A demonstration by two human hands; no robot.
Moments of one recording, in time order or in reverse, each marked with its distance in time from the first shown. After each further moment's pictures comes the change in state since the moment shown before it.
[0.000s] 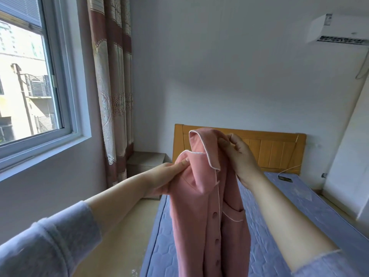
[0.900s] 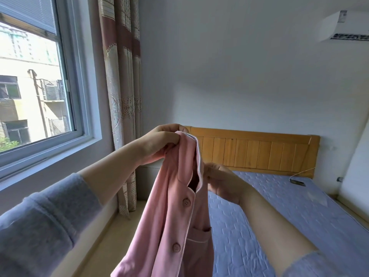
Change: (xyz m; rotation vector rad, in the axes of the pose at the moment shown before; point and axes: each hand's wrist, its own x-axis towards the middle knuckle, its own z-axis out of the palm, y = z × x) left_hand -0.015 0.071 -0.038 0.087 0.084 0.369; right_hand -0.008 0.031 0.047 0.342 -0.568 0.368
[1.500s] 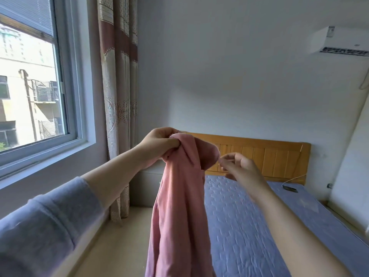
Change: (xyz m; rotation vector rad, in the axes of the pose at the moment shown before) left_hand 0.010 -0.007 -0.013 0.124 0.195 0.082; right_hand -0.022 -0.034 -0.014 -0.559 0.675 -0.141
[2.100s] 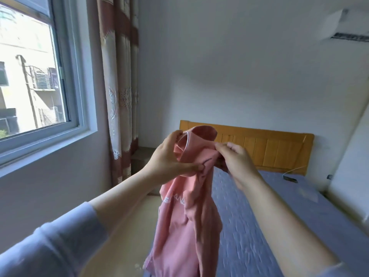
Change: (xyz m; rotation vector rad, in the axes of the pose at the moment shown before) left_hand -0.039 -0.049 0.017 0.341 0.124 0.113; right_hand 0.003 -0.014 0.050 0.244 0.065 0.112
